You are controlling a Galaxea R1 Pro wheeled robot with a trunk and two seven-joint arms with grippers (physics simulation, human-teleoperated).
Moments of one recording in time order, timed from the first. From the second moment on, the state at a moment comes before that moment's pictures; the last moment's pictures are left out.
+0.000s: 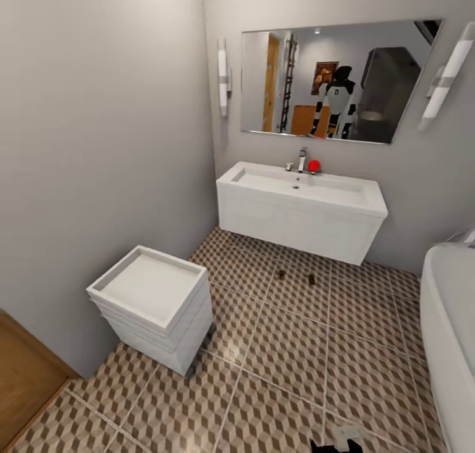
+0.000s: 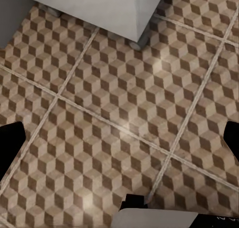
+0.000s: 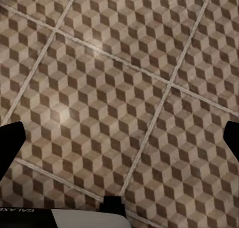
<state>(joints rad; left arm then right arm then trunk) -0.33 -0.03 -0.17 0.07 0.17 -0.65 0.16 -0.43 -0.04 0.15 -0.02 -0.10 -0.36 0.01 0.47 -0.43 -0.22</state>
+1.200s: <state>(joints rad) -0.33 -0.03 -0.17 0.07 0.17 -0.65 0.16 -0.43 -0.04 0.15 -0.02 -0.10 -0.36 0.01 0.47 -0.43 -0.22</state>
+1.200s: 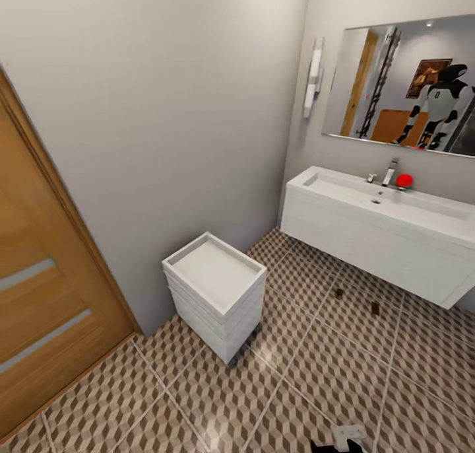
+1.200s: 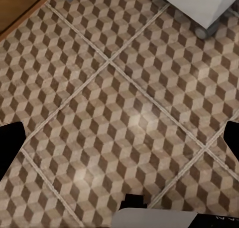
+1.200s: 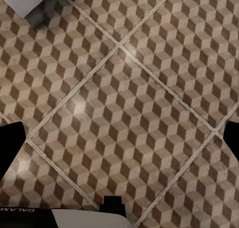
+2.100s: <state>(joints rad) -0.33 -0.03 -0.17 0.07 0.17 -0.65 0.16 -0.43 -0.04 0.15 -0.02 -0.10 -0.36 0.01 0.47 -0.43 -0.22</state>
